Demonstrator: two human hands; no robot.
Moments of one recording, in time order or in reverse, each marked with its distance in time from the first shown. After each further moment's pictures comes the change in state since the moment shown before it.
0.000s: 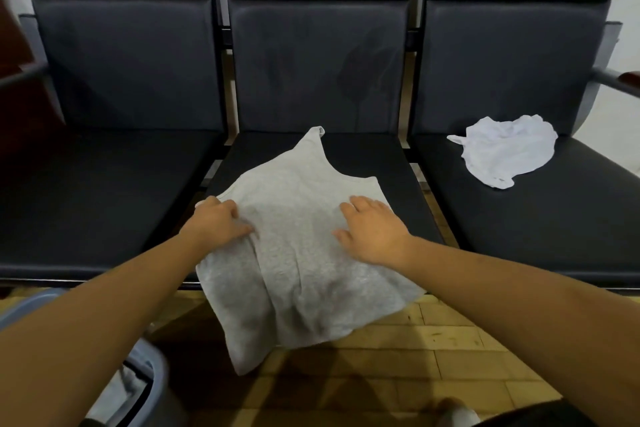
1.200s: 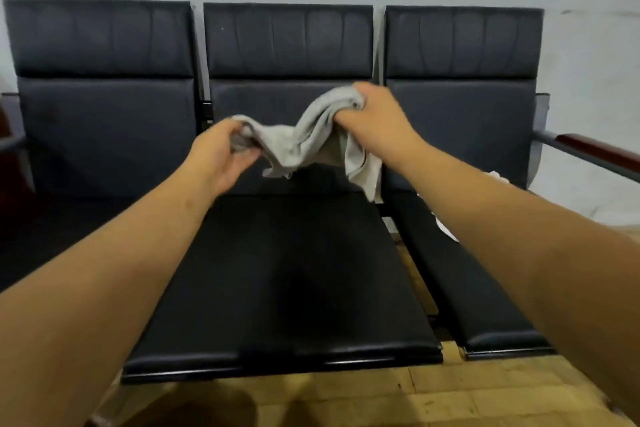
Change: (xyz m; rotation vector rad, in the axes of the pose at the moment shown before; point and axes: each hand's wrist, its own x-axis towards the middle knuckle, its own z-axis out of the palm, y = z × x) left_hand 0.037 0.147 -0.171 -1.793 0.092 0.210; right_hand 0.029 0.021 -0.233 0.703 0.748 -0.188
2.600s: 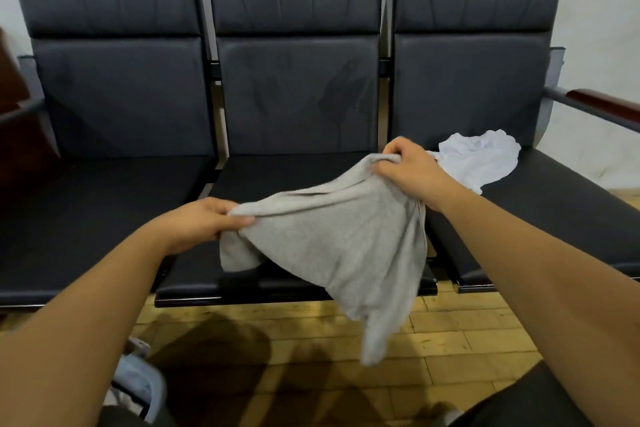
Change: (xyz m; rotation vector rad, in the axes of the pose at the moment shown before) left_hand -0.124 -0.044 -0.121 1.030 -0.433 -0.367; right_hand -0.123 0.078 0.004 0.035 -0.197 0.425
